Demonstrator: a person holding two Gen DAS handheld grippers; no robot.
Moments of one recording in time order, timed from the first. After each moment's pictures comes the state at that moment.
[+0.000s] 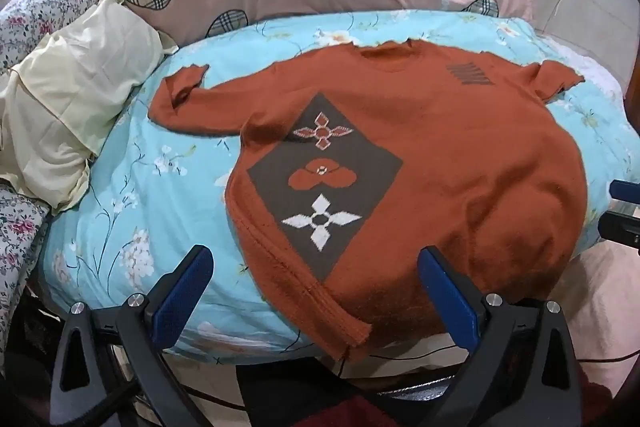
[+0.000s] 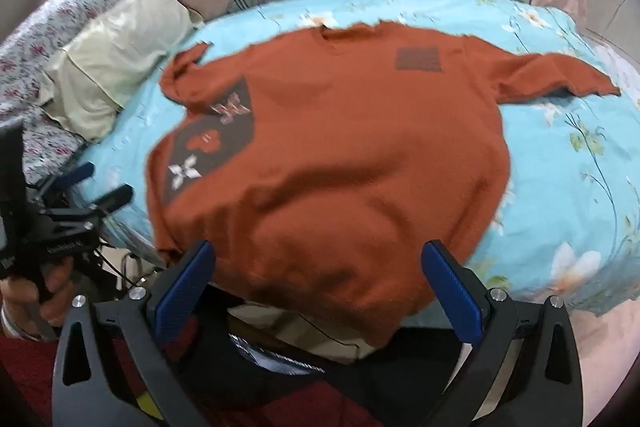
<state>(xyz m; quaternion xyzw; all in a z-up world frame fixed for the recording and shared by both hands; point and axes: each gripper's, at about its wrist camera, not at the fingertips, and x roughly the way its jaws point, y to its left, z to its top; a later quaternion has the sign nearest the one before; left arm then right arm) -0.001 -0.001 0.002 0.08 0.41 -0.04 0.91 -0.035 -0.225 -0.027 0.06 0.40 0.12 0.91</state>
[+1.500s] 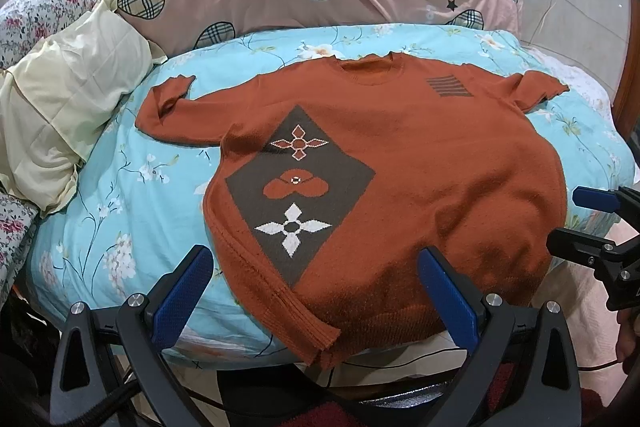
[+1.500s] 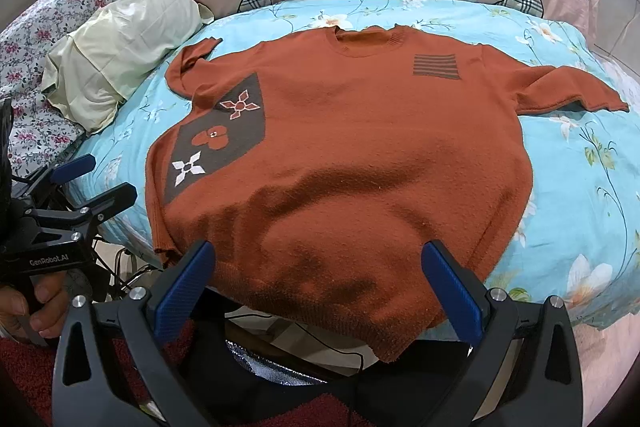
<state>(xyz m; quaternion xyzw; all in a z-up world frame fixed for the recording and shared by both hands) -0.014 -0.015 0.004 0.07 0.39 -0.06 0.92 -0.028 -0.210 -0.037 0.05 0.40 0.13 0.91</state>
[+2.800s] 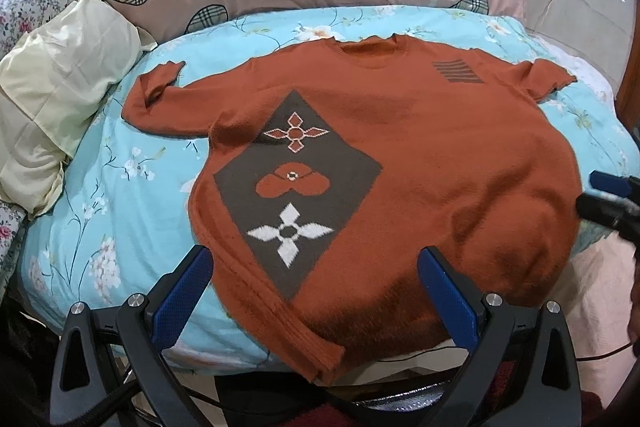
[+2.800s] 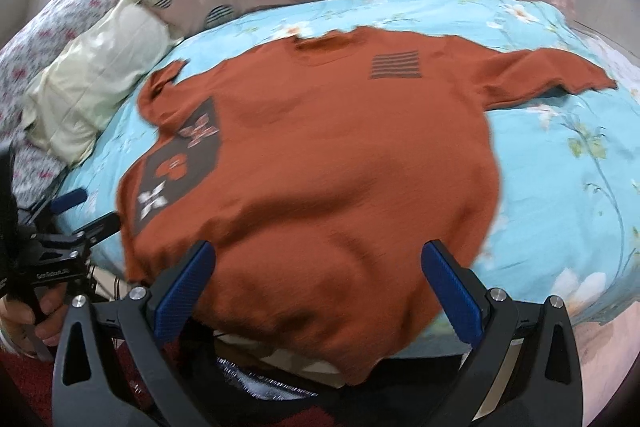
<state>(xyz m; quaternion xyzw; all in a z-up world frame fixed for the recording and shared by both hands) 0.024 -0.019 -0.014 0.09 0.40 -0.05 0.91 0.006 -0.273 -0.041 0.12 0.39 0.08 0.91</state>
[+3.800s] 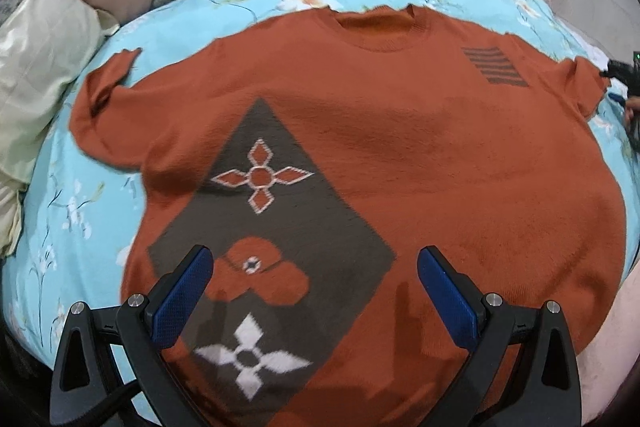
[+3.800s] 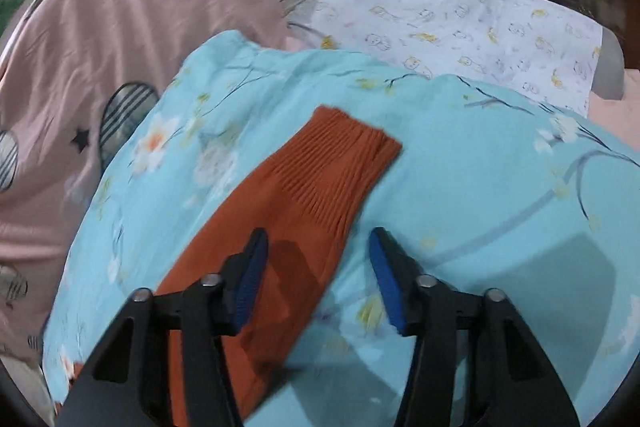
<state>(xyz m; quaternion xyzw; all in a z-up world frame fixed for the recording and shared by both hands) 0.149 -0.059 -0.048 0.10 0.48 -0.05 0.87 0.227 -0.708 -0.081 0.37 0.30 -0.28 0.83</state>
